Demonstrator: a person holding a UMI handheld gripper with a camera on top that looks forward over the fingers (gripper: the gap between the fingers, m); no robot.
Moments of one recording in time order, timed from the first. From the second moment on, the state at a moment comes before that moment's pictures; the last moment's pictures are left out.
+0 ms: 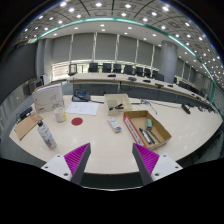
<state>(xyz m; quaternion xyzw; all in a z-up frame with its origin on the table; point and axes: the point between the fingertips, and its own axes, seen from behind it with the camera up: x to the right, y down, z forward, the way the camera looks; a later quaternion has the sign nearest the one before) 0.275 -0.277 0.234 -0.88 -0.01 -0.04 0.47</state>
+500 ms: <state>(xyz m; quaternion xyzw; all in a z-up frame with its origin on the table) 0.085 -0.291 0.161 -0.89 -0.06 0.00 0.45</state>
